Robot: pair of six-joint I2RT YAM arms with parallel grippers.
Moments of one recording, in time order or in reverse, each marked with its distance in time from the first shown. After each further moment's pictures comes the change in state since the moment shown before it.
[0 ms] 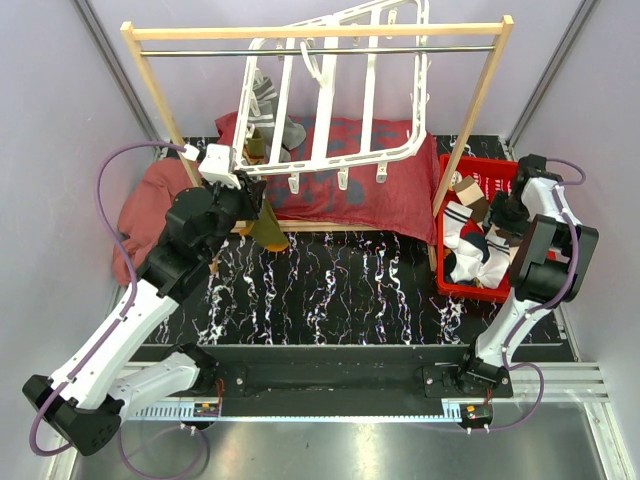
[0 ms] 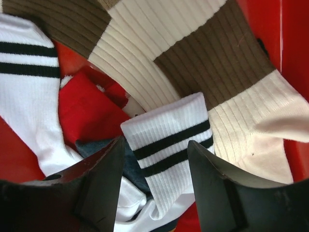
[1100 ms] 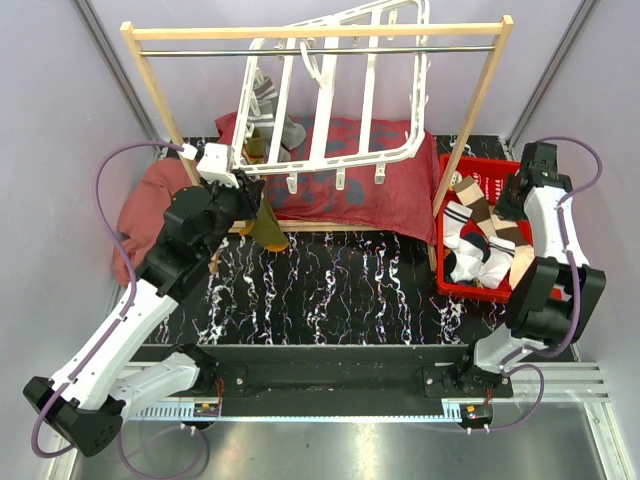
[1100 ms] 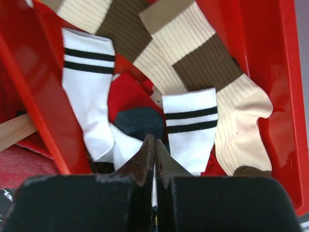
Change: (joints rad) left arm 0.024 0.000 0.000 0.000 0.023 -0.001; right arm 0.047 -0.269 -0.066 0.065 0.021 -0.012
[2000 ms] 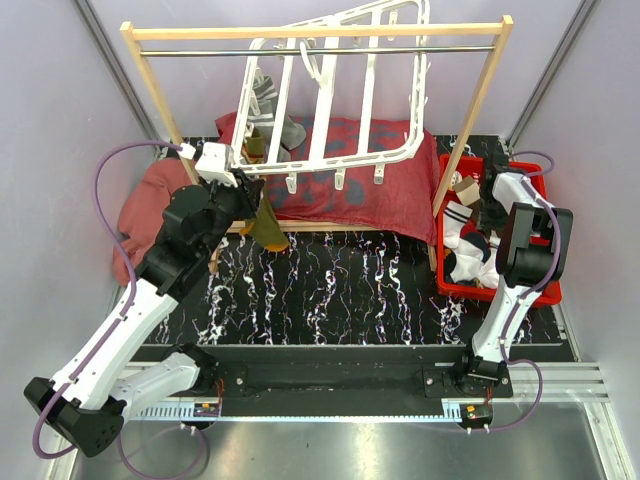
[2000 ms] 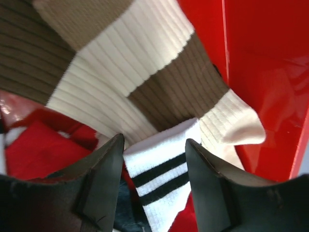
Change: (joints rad) left arm 0.015 0.002 0.000 0.000 0.015 -0.011; right arm 0.101 0.412 0.117 -0.032 0.401 -0.004
